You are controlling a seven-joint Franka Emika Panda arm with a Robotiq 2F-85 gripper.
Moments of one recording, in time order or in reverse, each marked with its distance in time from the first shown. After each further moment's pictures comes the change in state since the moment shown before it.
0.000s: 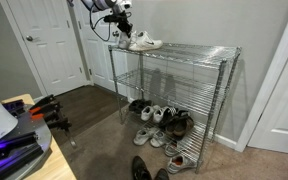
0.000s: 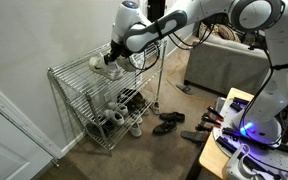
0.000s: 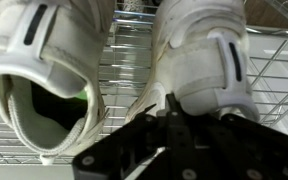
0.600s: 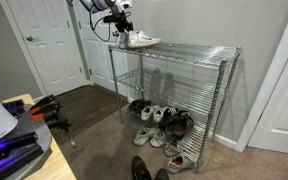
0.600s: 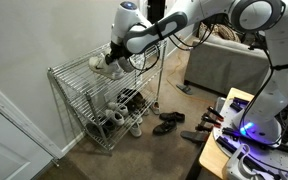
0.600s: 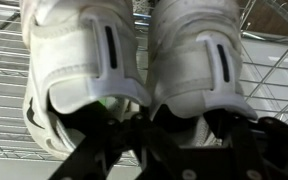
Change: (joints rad) arm 0.022 0.000 -0.018 0.001 -0.037 -0.013 0.003
